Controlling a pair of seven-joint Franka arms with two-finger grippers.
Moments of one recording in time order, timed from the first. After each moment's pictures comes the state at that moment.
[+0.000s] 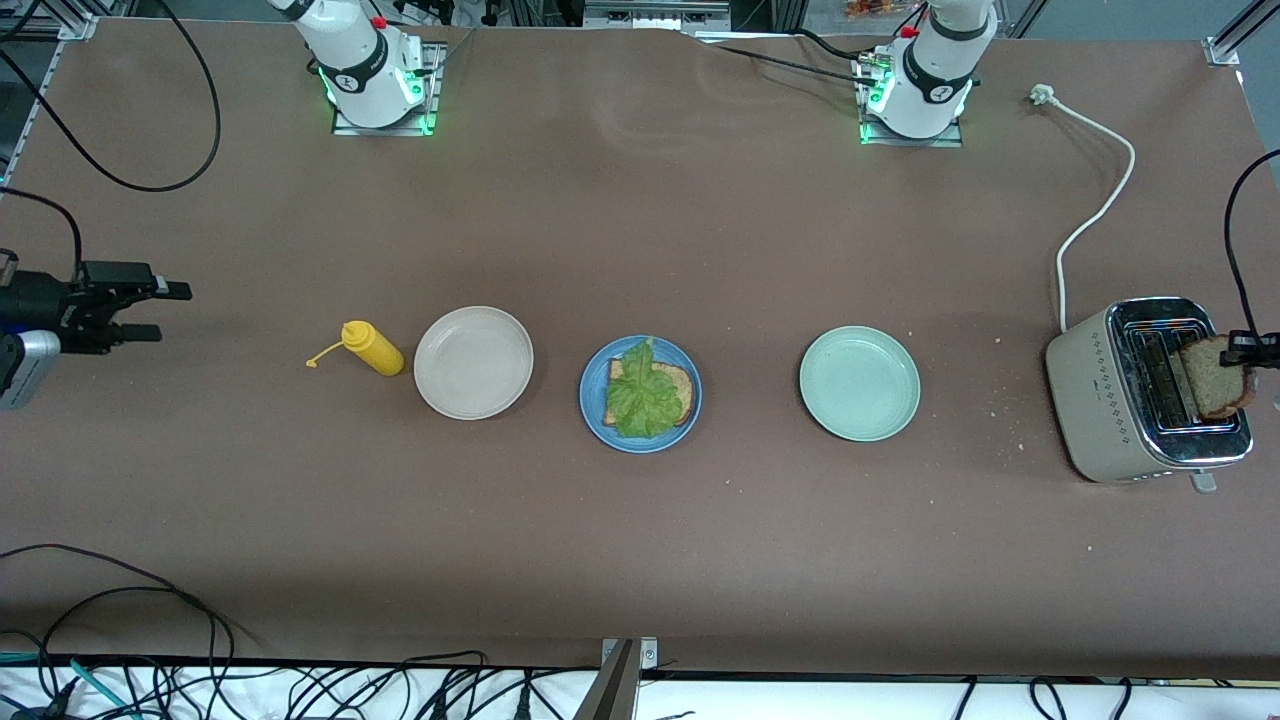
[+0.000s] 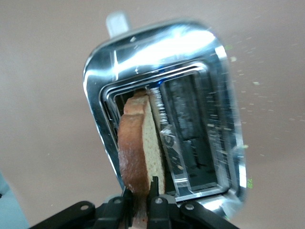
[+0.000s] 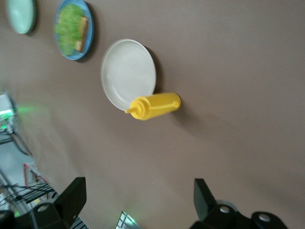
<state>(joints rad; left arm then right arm) 0.43 0.44 -0.08 -1.48 0.18 1.78 0.50 -0.03 0.43 -0.29 -1.37 0.49 1.34 -0.75</state>
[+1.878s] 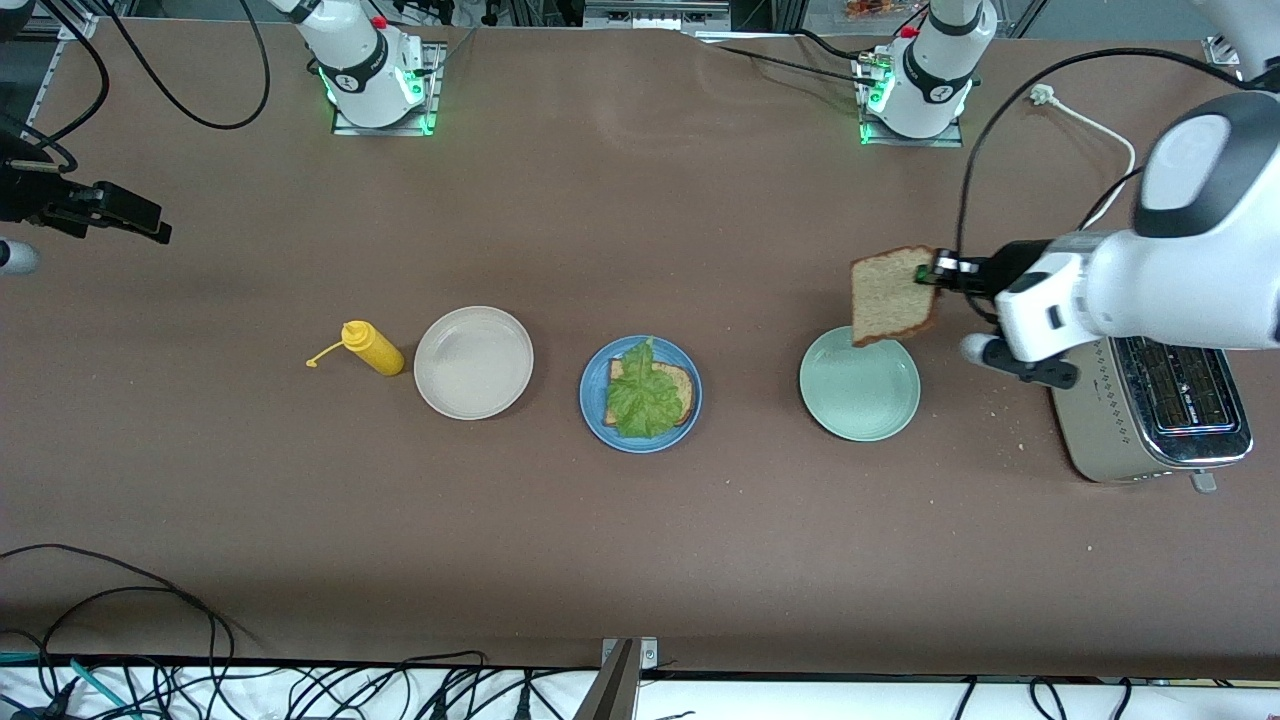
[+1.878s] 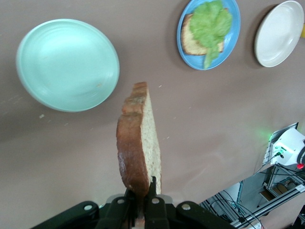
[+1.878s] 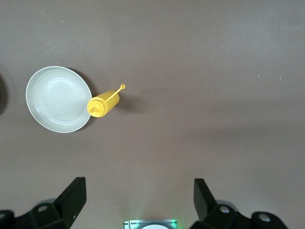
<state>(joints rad) 0.04 0.41 -0.23 -1.29 -0.33 1.30 -0.03 -0.03 0.03 -0.02 -1.60 0.01 1.51 0.02</state>
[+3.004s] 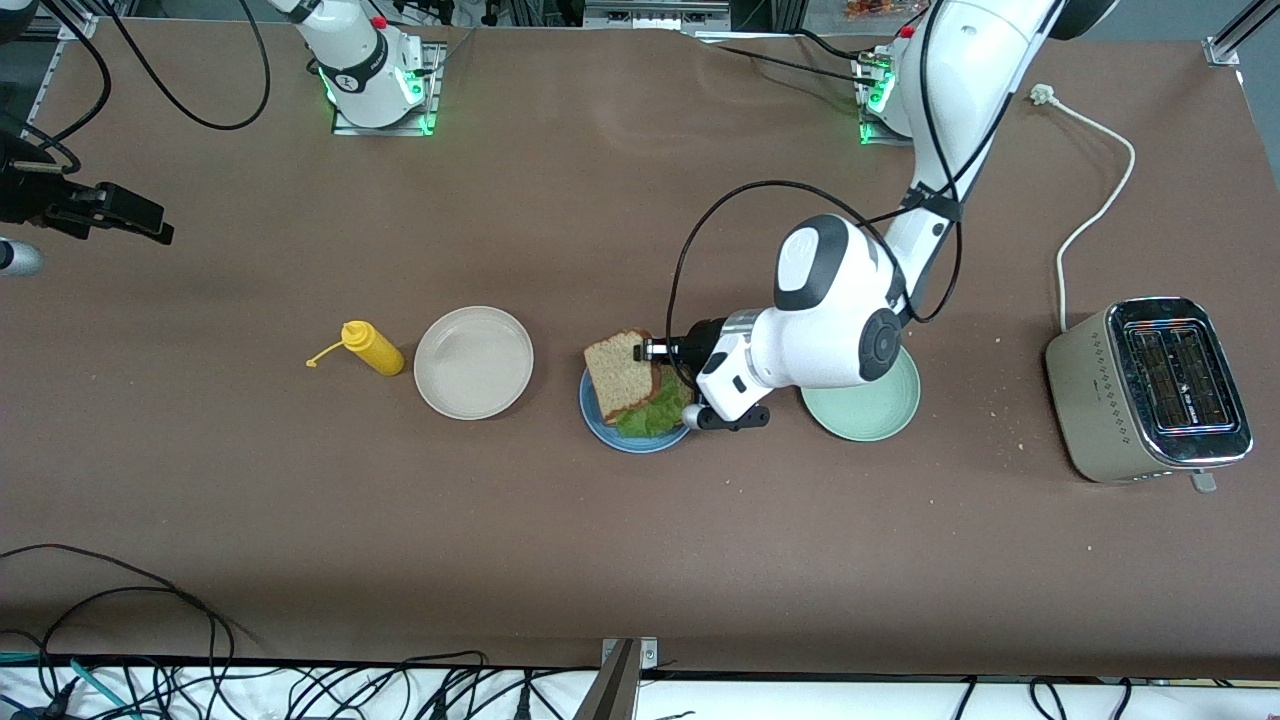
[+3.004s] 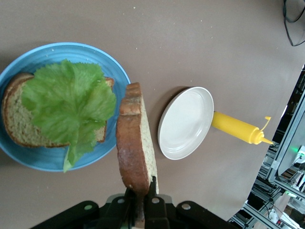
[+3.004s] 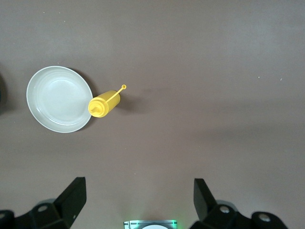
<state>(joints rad) -0.37 0.70 -0.20 -1.37 -0.74 2.10 -0.24 -0.03 0.03 -0.01 -1.59 0.01 1.51 0.02</state>
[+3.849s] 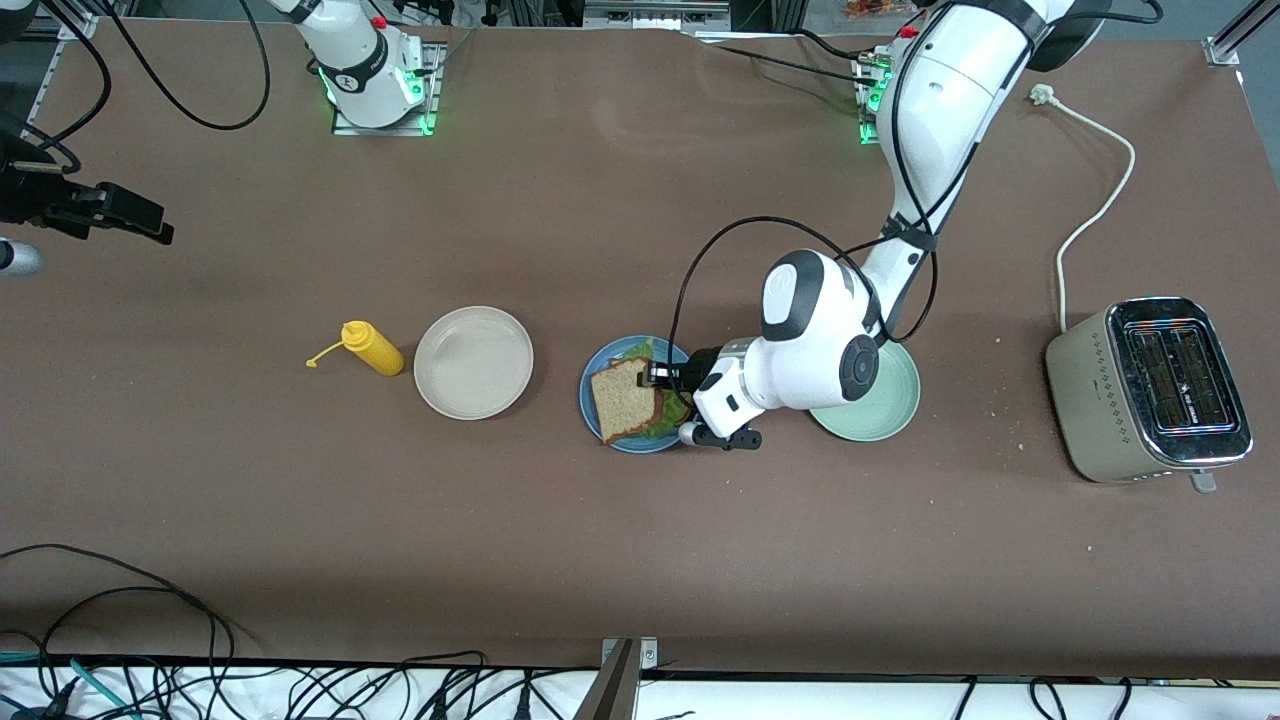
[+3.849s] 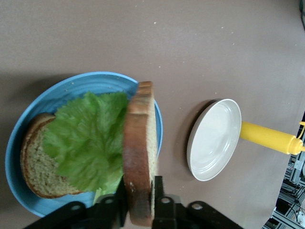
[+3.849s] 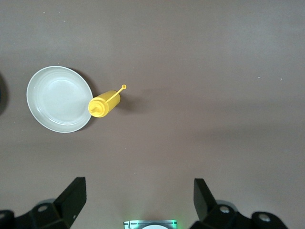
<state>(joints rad) -0.38 0.81 -0.18 -1.37 -0.74 2.21 -0.07 -0.03 0.03 -0.01 -1.59 0.01 1.51 0.02</state>
